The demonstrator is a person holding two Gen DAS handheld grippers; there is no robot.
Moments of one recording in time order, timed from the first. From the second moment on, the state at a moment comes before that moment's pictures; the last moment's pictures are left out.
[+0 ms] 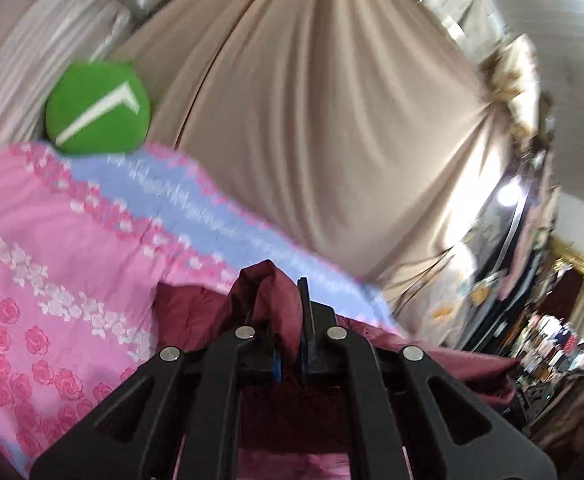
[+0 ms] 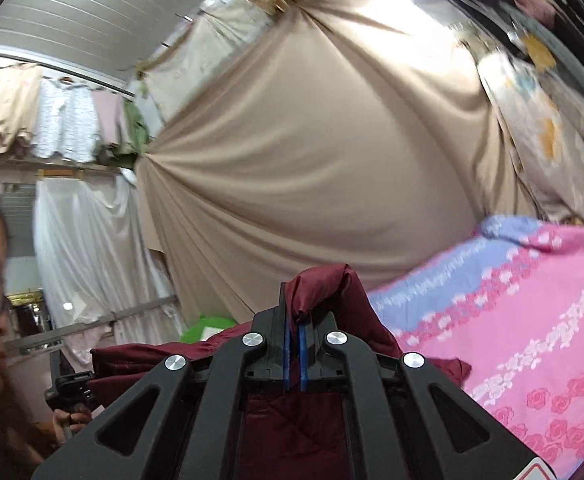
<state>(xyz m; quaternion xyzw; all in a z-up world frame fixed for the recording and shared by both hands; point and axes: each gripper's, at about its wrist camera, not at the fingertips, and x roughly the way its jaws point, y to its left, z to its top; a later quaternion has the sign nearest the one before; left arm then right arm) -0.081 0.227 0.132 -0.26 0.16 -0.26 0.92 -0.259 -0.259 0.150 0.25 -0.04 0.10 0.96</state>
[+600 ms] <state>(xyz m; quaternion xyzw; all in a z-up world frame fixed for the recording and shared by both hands) 0.184 0.142 0.002 -0.15 0.38 -0.10 0.91 0.025 -0.330 0.039 0.32 0.25 -0.04 0.91</state>
